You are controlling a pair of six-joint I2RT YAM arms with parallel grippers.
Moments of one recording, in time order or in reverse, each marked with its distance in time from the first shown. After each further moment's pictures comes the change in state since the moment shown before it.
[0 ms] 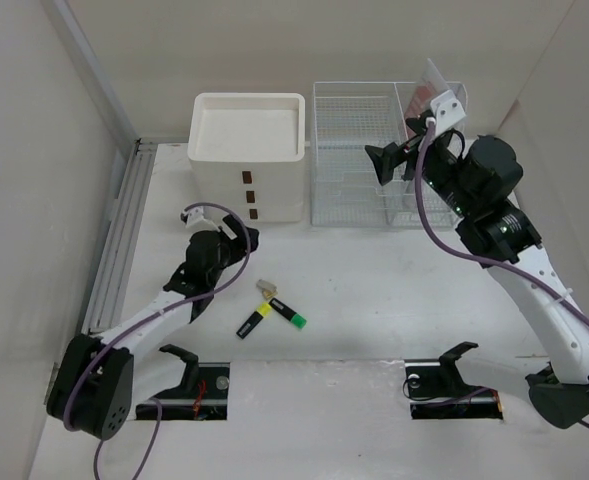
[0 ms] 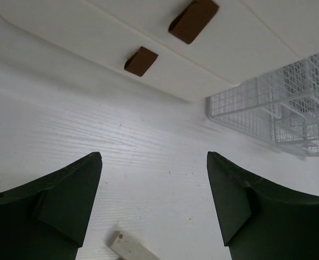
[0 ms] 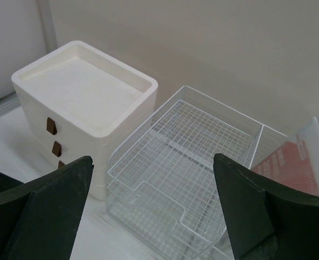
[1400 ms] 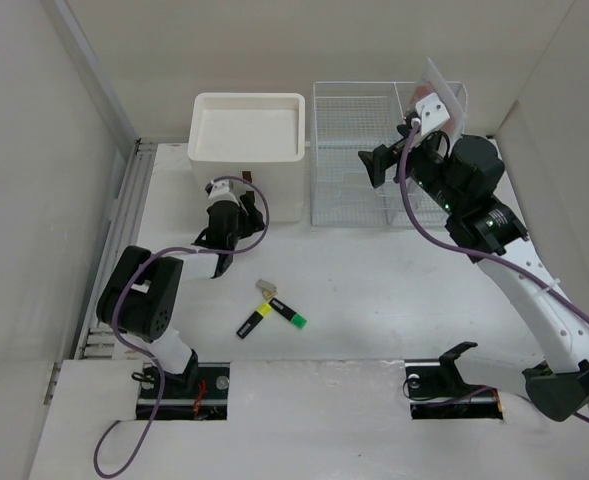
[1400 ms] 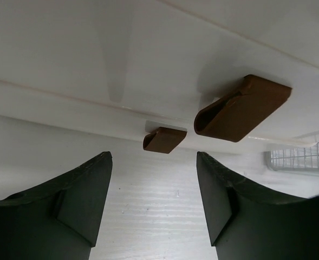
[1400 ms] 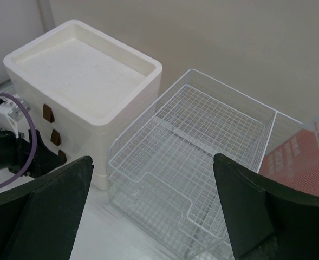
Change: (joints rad) left arm 0.060 0.568 0.257 0.236 -0.005 0.222; right arm 0.000 0.040 -0.038 0.011 -0.002 0.014
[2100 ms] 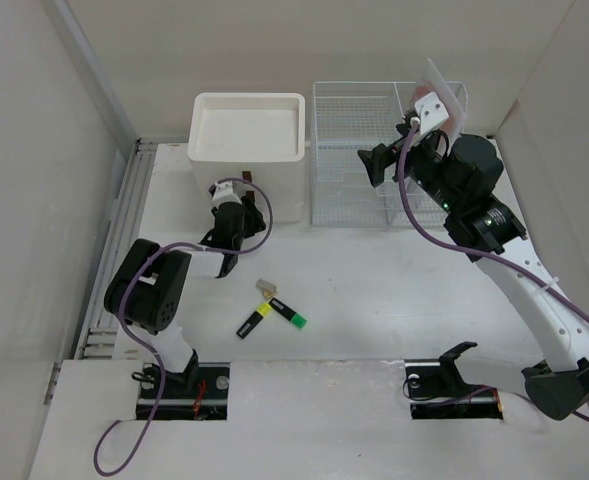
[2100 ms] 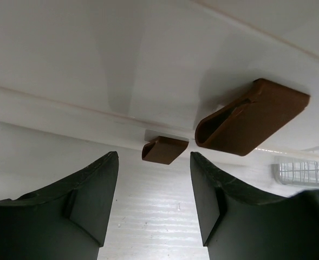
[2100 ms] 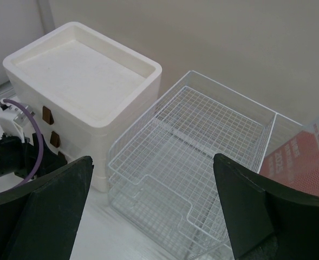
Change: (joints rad) left arm -0.027 0.061 0.006 0.062 -0.069 -0.006; right arm 0.000 0.008 0.000 0.013 0.000 0.000
